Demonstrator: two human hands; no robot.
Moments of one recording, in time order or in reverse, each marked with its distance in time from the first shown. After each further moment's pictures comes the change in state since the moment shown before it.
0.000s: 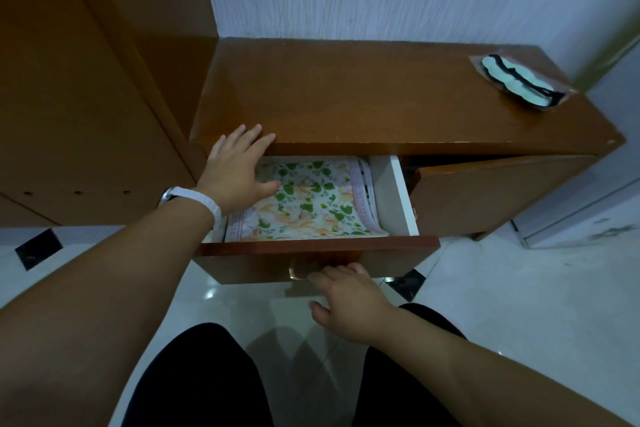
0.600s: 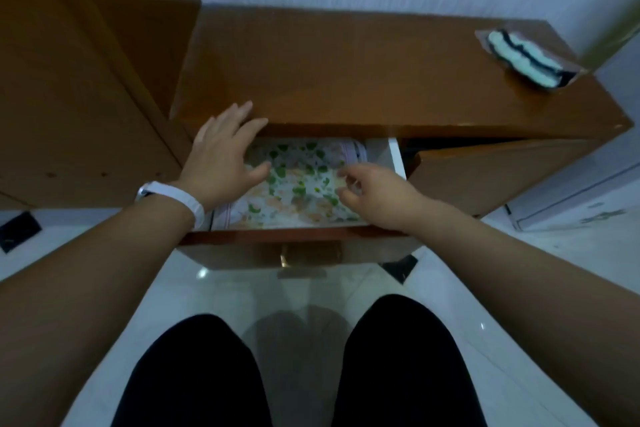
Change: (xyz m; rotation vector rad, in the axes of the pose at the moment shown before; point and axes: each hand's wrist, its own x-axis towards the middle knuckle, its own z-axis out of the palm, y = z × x) left_hand -0.009 0.007 0.000 -0.107 0.086 0.062; right_hand 0.050 0.065 -0.118 0.276 0.055 0.159
